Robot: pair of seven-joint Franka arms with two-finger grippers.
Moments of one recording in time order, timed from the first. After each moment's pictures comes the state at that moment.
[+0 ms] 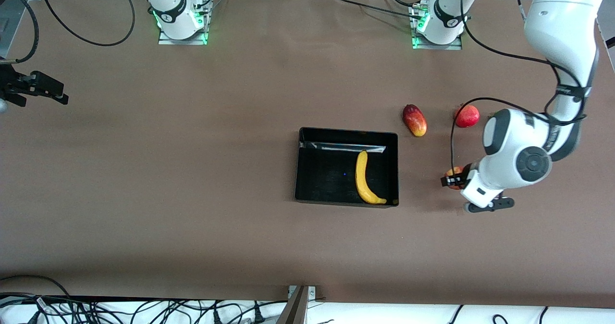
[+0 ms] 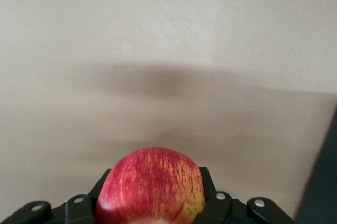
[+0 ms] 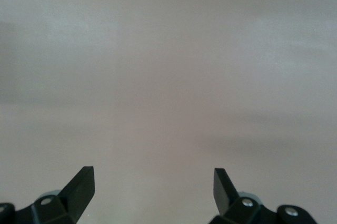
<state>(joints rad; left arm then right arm) 0.14 0.61 -0.27 -1.72 0.17 2.21 -0.34 -0.08 0.03 -0.01 -1.62 -0.01 1.62 -0.17</state>
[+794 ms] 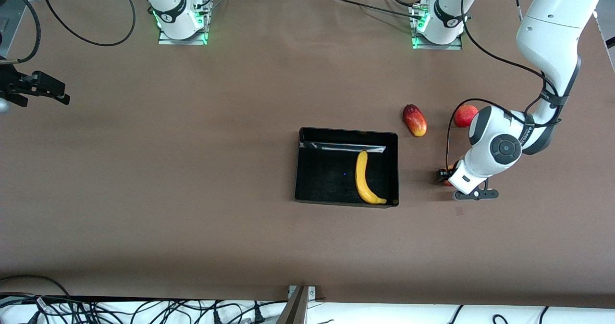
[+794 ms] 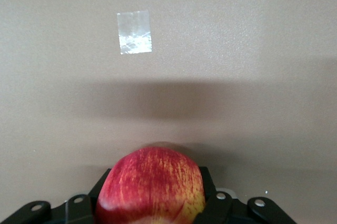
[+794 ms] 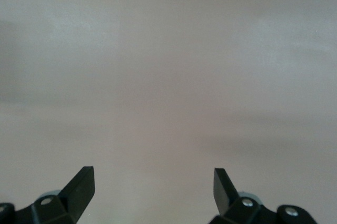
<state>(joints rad) 0.19 0.63 -0.26 -1.87 0.32 2.42 -0.34 -0.08 0.03 -0.01 -1.62 -0.01 1.62 -0.17</state>
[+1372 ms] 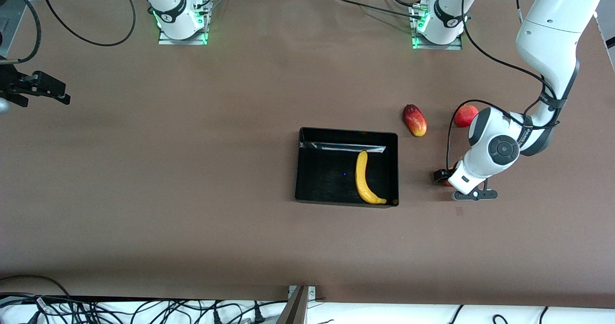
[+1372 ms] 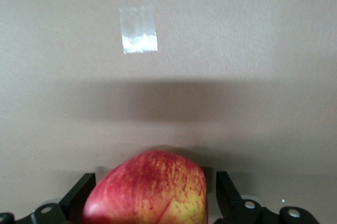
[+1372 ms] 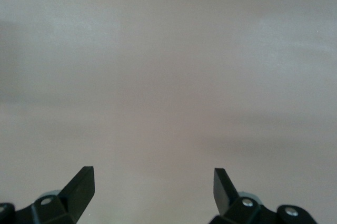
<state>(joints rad) 0.20 0.64 -0.26 -1.87 0.34 2.44 -0.34 -0.08 0.03 -0.01 -1.62 -0.01 1.62 -0.17</state>
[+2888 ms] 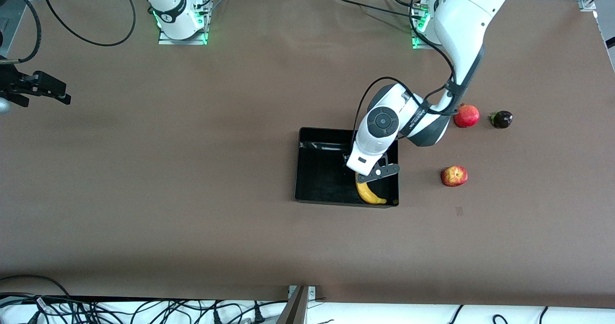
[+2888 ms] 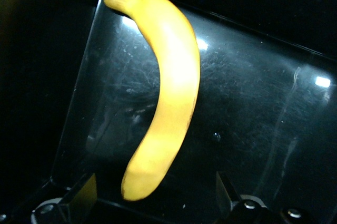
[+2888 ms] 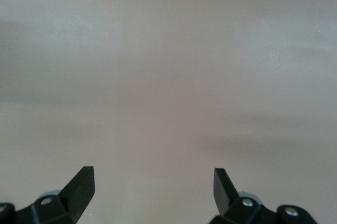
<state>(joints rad) -0.29 0.69 -0.29 -1.64 0.20 2.25 -0.96 -0.08 0.03 -0.01 -1.62 0.00 1.62 -0.17</state>
